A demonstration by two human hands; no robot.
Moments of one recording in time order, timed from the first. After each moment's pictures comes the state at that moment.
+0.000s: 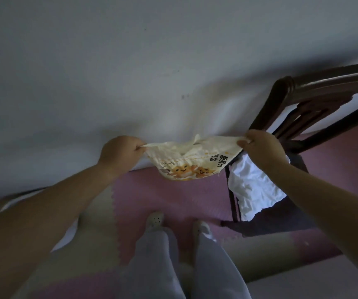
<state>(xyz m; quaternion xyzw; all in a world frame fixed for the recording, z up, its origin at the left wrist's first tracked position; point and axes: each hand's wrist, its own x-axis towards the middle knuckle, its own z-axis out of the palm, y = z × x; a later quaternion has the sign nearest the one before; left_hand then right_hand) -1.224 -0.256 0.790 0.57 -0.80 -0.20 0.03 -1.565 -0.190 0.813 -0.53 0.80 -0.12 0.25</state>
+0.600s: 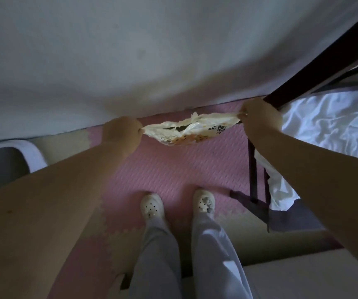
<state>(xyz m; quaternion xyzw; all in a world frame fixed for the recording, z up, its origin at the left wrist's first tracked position) -1.274 -0.249 0.467 0.61 -0.76 -0.14 -0.18 -1.585 -0.231 0.466 -0.58 0.79 0.07 0.20</state>
